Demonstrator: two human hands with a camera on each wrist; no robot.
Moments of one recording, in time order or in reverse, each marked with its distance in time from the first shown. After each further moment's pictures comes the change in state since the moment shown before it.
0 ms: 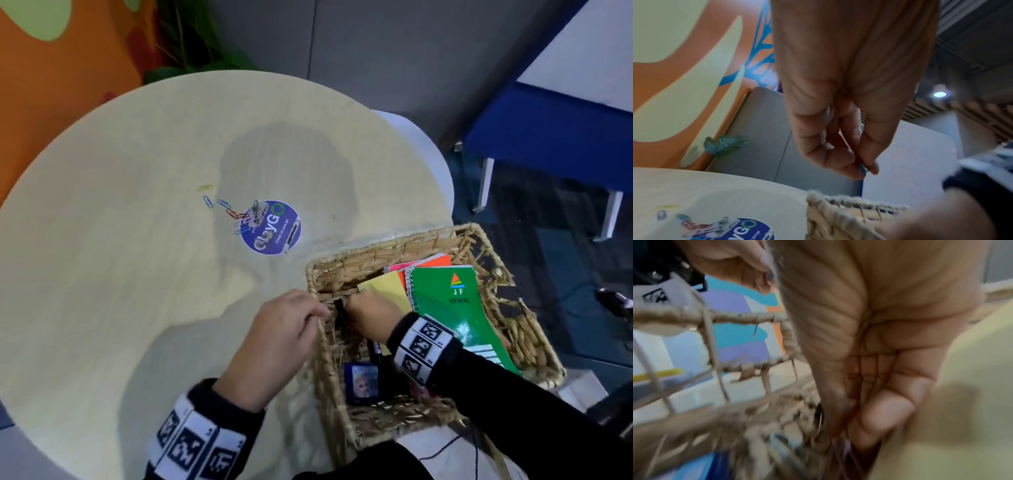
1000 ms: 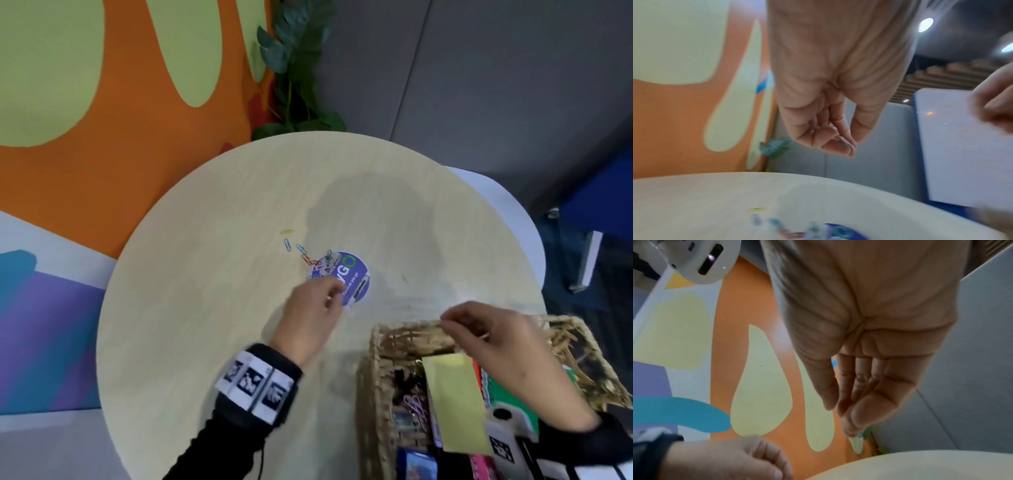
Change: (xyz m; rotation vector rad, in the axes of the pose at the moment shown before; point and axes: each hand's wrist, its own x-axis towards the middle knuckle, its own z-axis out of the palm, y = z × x) left_hand 0.065 -0.039 -0.043 -0.013 0.230 -0.283; right_hand -0.052 0.019 -0.103 0.576 0.539 -0.059
